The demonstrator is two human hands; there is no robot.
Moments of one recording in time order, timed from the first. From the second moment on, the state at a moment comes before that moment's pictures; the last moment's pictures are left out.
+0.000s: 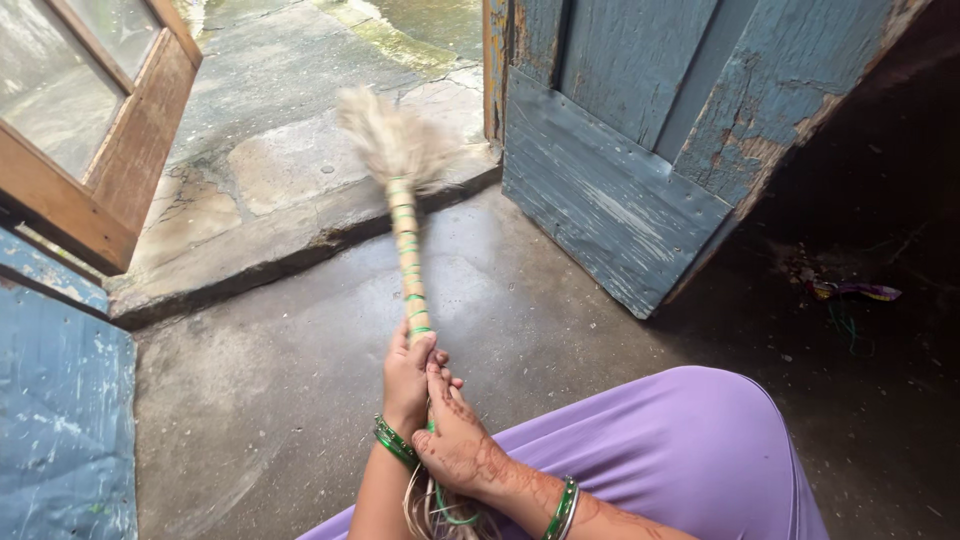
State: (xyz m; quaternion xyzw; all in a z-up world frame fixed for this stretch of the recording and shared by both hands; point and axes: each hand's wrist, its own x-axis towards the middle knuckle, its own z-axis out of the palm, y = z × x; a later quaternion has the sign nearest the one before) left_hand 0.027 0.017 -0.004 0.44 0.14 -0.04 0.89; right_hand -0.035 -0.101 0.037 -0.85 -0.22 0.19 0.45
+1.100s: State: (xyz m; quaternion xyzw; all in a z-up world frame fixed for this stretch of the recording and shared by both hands) left_hand -0.031 0.022 0.045 0.75 0.37 0.21 0.51; right_hand -0.031 -0.105 0.038 -0.52 -0.16 0.43 0.72
